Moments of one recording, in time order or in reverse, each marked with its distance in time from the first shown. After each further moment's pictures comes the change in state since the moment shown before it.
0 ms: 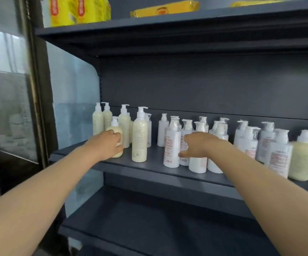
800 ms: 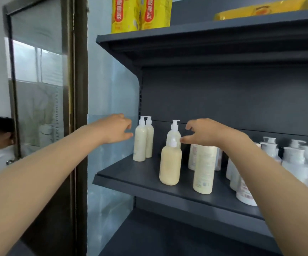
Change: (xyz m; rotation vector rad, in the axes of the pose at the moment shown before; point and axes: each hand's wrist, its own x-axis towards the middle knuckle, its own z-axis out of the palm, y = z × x) left_hand 0.068 -0.215 -0.028 0.035 0.091 0.048; right_hand 0.128 -0.180 -0.075 0.169 0.234 -0.099
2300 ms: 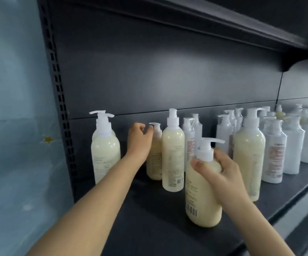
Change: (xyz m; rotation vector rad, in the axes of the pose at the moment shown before) left_hand 0.274 0.039 0.209 -1.470 -0.032 0.211; right_hand 0.120 -0.081 0.182 0.840 0.879 0.840
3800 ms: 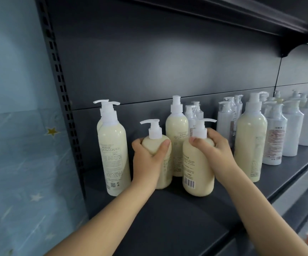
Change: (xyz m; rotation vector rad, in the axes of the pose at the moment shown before) left_hand -0.088 -0.018 -0.018 -0.259 -0.068 -0.073; right_hand 0.023 0.010 0.018 0.061 -0.031 -0.030
